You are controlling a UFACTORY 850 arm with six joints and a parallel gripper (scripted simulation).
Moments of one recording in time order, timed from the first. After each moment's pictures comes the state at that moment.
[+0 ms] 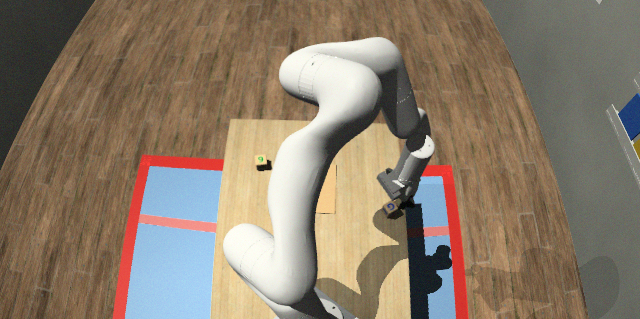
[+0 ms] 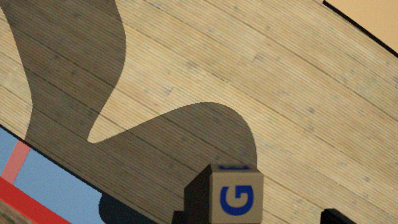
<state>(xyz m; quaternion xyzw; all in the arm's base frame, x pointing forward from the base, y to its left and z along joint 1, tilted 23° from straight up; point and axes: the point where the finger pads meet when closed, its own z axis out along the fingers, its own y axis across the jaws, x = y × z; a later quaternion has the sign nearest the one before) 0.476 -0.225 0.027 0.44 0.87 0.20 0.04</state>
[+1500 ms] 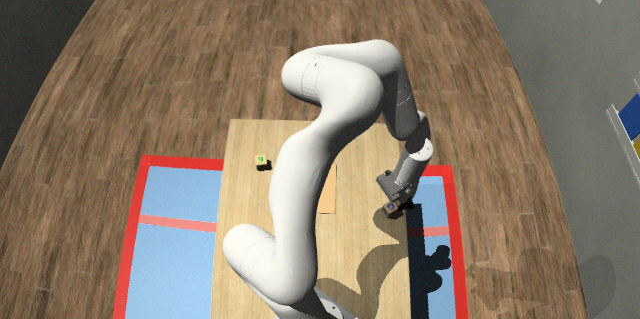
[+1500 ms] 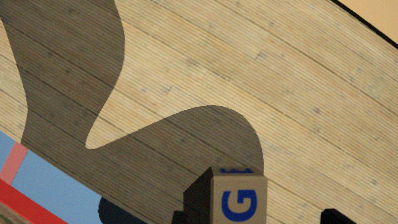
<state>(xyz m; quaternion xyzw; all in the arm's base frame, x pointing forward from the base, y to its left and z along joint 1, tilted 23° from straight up) 0.479 -0.221 0.016 0.44 0.87 0.20 0.04</state>
